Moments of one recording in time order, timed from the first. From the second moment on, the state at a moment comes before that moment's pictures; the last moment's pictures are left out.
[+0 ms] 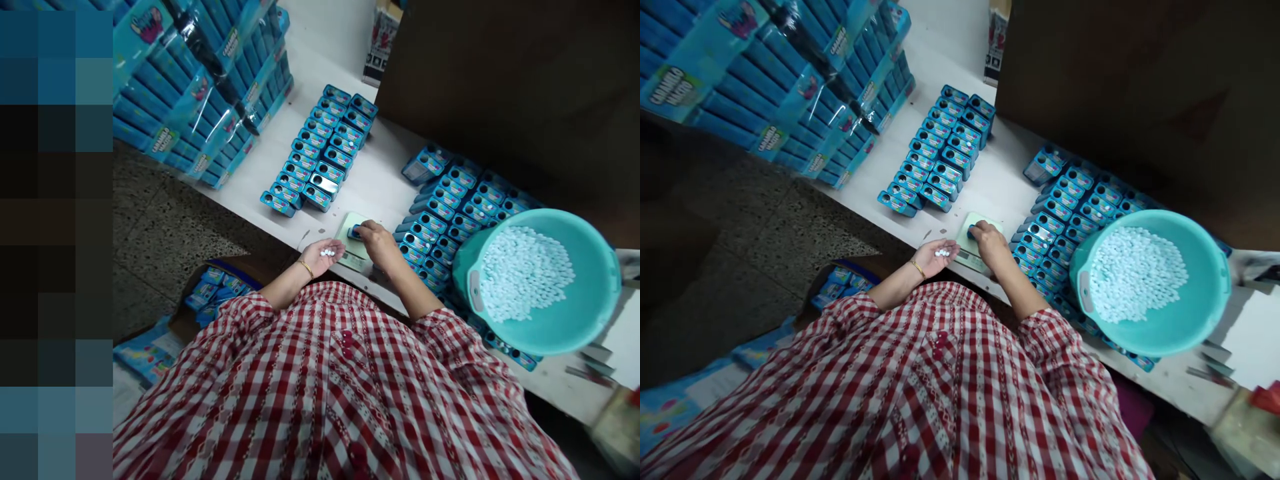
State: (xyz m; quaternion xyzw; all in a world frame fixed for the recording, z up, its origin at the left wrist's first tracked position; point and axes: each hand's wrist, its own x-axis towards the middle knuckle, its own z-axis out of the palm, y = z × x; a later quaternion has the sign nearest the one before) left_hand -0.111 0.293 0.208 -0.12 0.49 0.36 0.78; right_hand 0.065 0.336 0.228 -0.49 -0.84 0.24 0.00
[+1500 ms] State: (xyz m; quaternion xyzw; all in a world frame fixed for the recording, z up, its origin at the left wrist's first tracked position) left_hand -0.126 0.292 0.209 -0.12 0.48 0.41 0.77; right_hand 0.047 0.321 0.267 -0.45 -0.82 0.32 0.15
